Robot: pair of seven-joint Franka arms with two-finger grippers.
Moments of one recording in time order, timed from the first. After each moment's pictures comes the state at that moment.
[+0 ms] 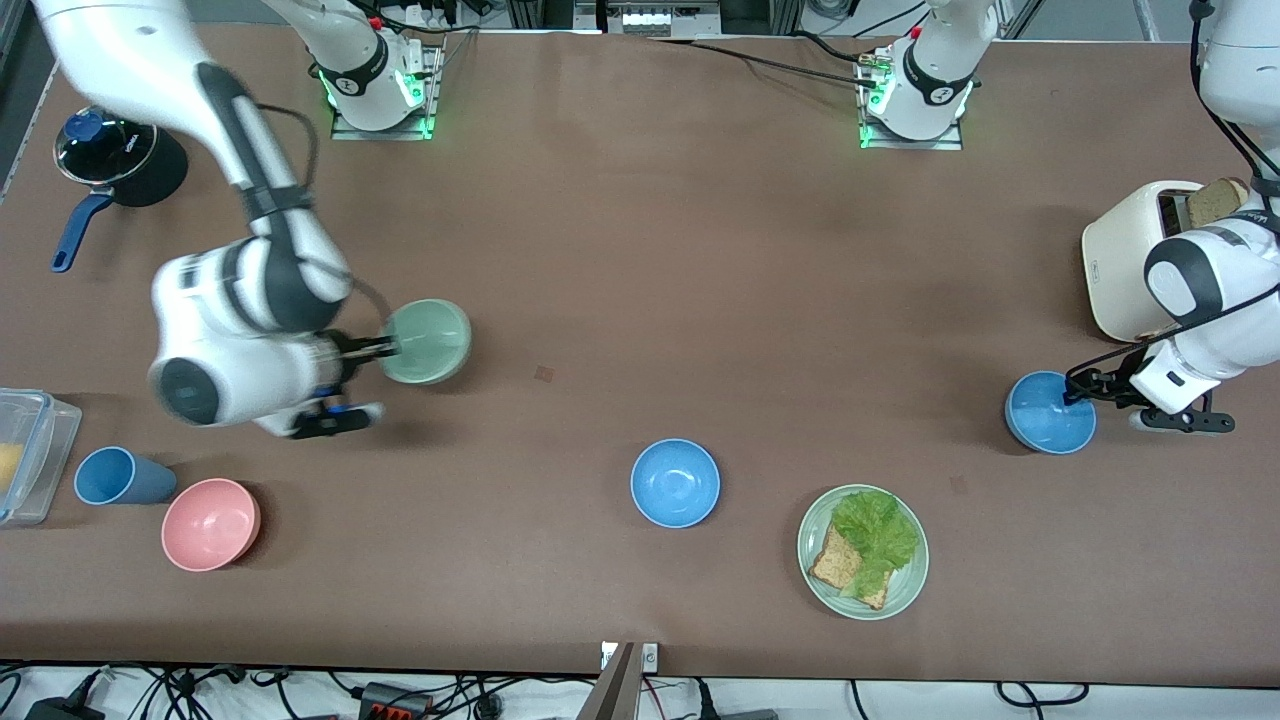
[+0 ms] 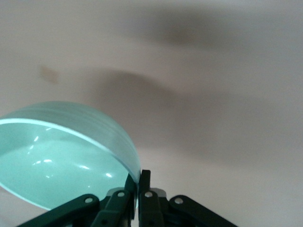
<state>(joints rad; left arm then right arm) 0.40 0.51 -0.07 -1.96 -0.03 2.52 0.42 0.11 0.58 0.21 -1.53 0.09 1.70 0.07</state>
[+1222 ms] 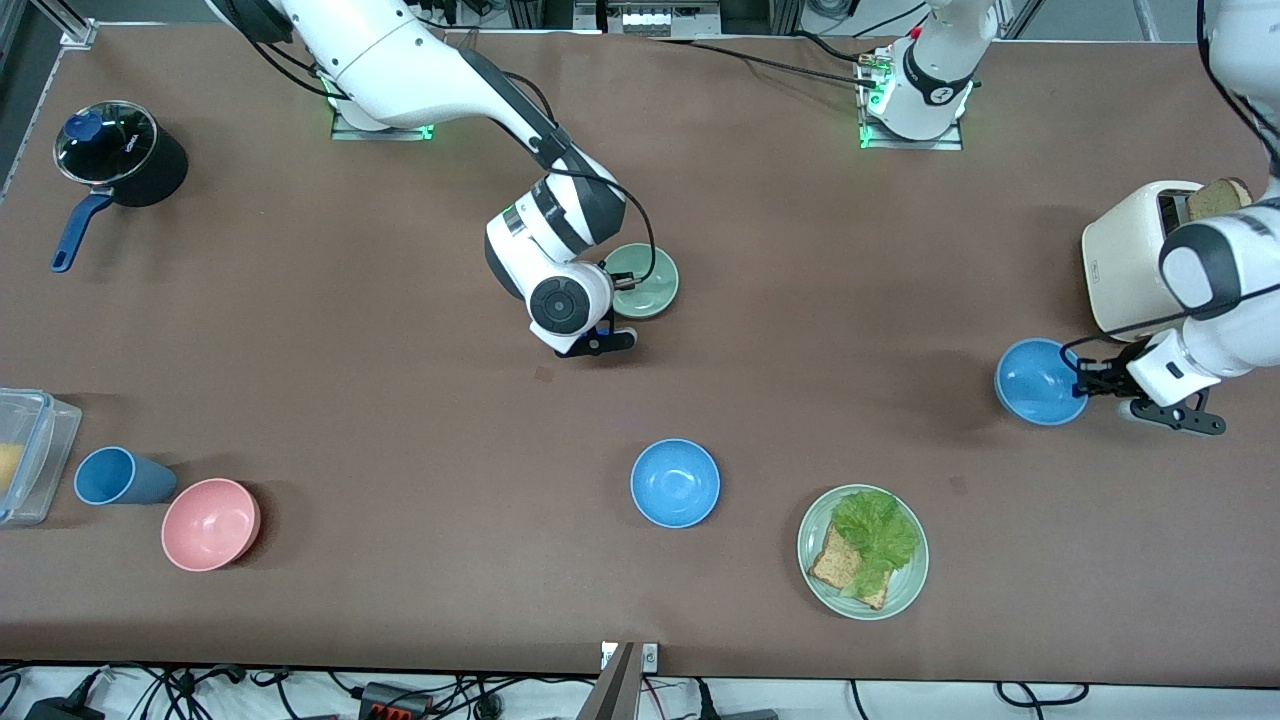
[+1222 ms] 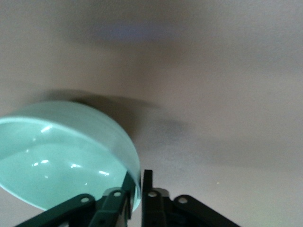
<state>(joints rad) 0.42 0.38 -0.17 -1.93 -0.03 2.23 0.45 0.53 0.76 0.21 -1.53 0.22 1.92 0.46</state>
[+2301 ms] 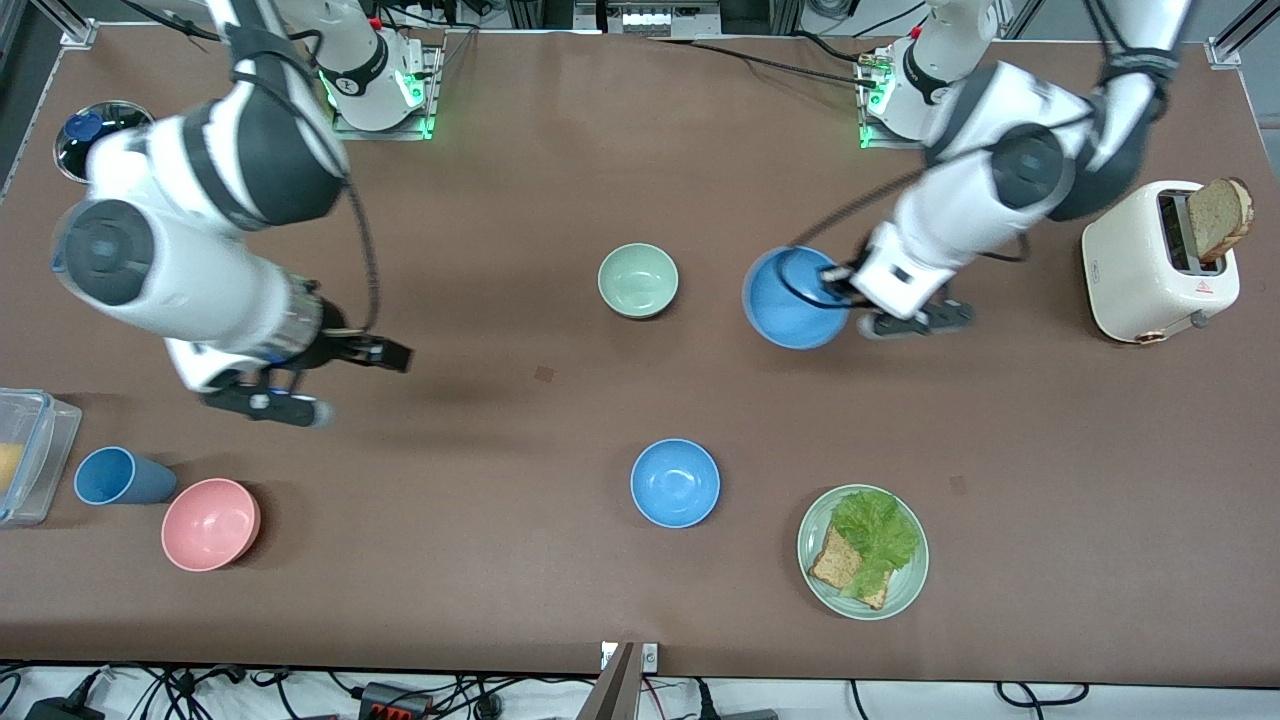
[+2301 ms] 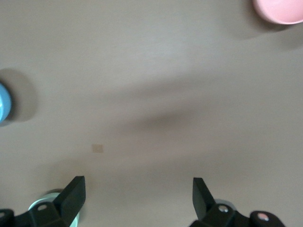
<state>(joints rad) 0.37 0.18 -0.86 -1.92 -0.08 2.00 -0.68 0.25 0.41 -0.01 -1.35 0.08 1.67 0.48</state>
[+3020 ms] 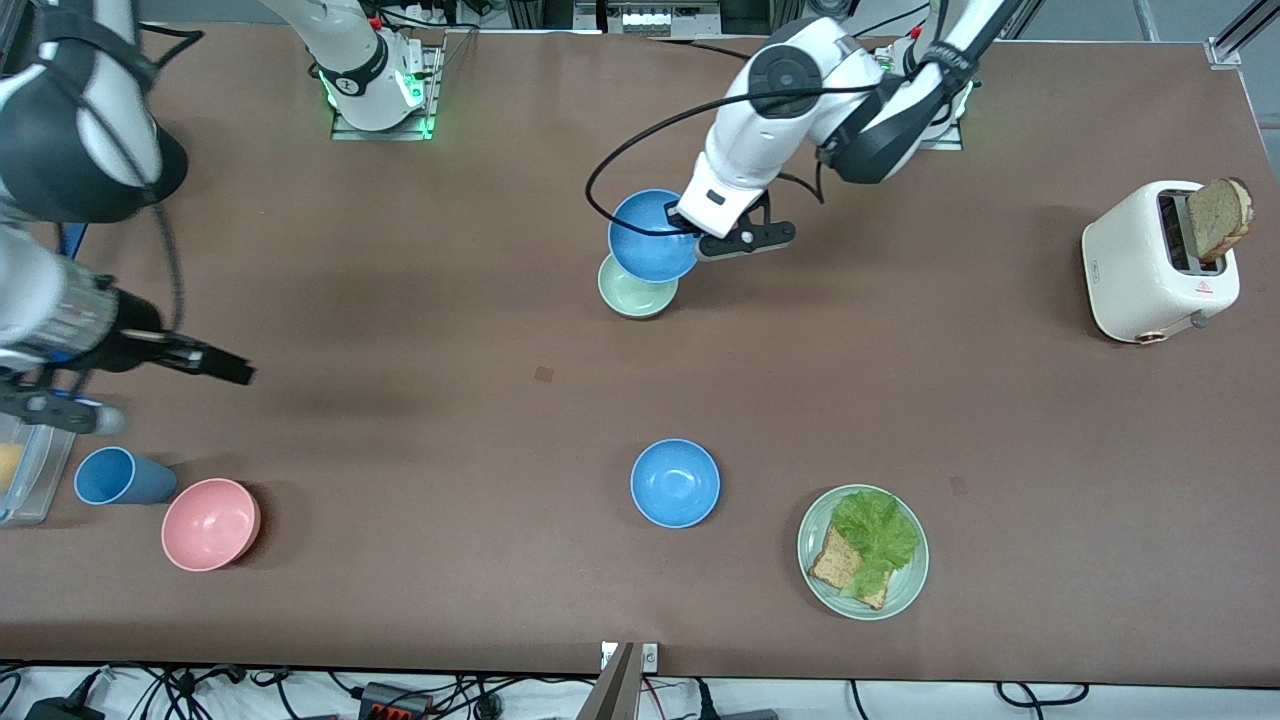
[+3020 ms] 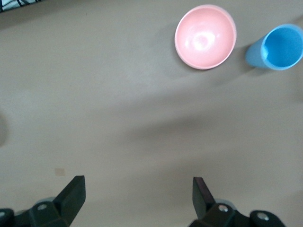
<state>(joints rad) 0.07 0.28 -0.89 -2.01 0.04 2.21 -1.11 0.09 0.35 -0.08 -1.32 0.07 1.66 0.23</state>
